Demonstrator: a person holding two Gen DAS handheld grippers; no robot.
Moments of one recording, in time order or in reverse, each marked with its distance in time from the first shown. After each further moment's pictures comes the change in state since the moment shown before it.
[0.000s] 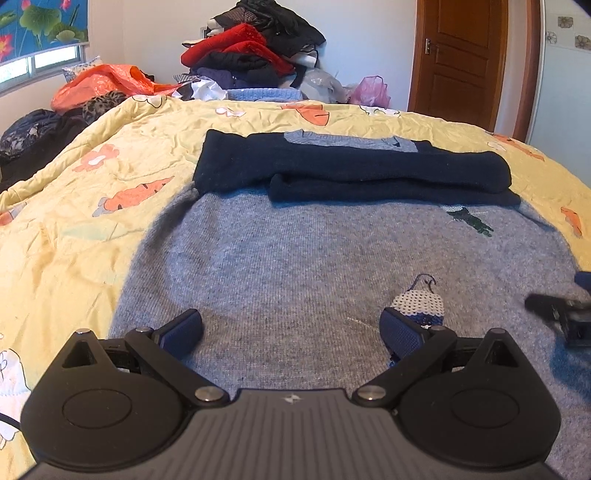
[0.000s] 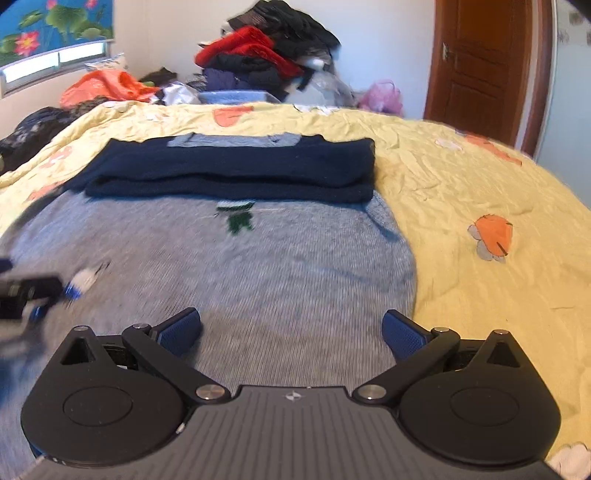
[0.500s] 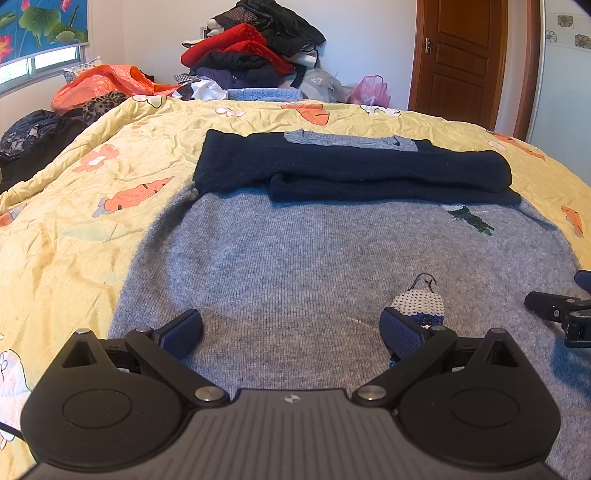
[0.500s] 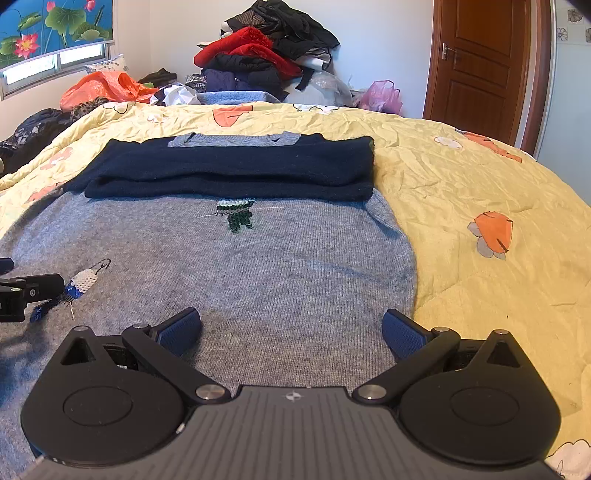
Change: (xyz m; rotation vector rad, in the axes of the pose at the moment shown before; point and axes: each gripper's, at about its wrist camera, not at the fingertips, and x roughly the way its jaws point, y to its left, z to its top) left arm 0.000 -0.001 0.000 0.002 0.001 0.001; right arm 0.004 -0.001 0.002 0.013 0.003 -0.003
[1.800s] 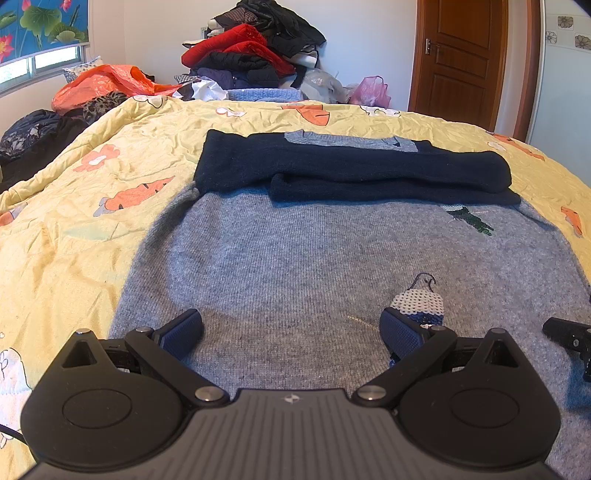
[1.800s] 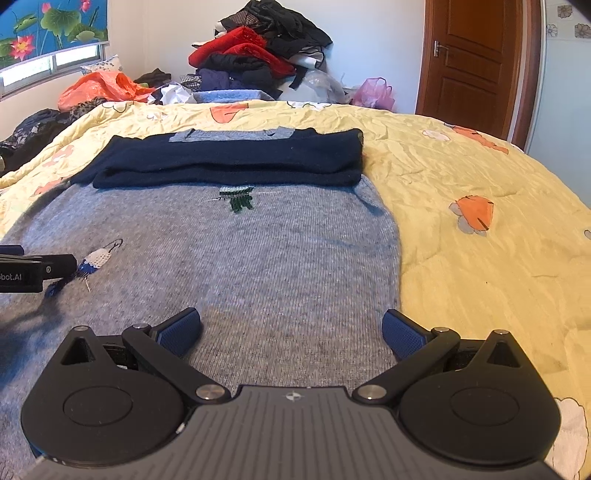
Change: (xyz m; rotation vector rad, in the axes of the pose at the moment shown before) left arm -0.001 0.000 0.000 -0.003 -0.001 -0.001; right arm -0.023 0.003 -0.017 0.015 0.005 -0.021
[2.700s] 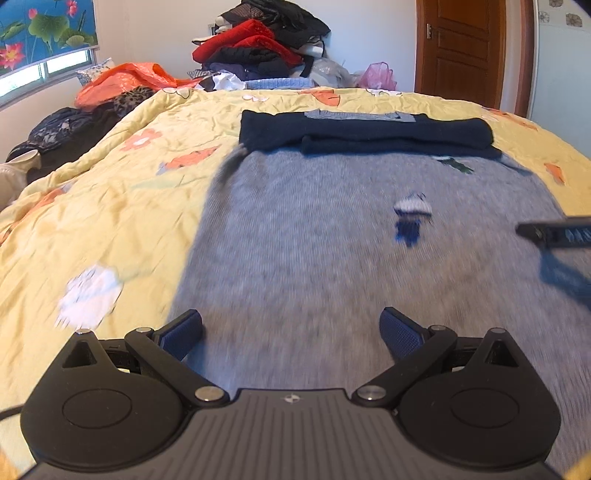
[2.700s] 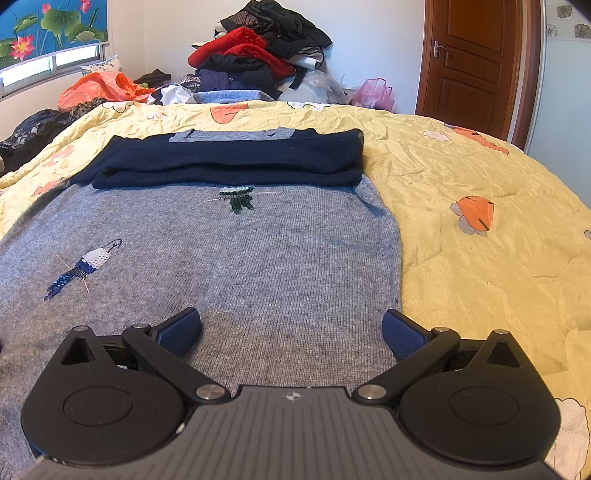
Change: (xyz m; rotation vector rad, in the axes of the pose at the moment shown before) left arm -0.087 0.019 -0.066 0.044 0.030 0.054; right arm 0.001 0.001 0.000 0.000 -0.002 -0.002
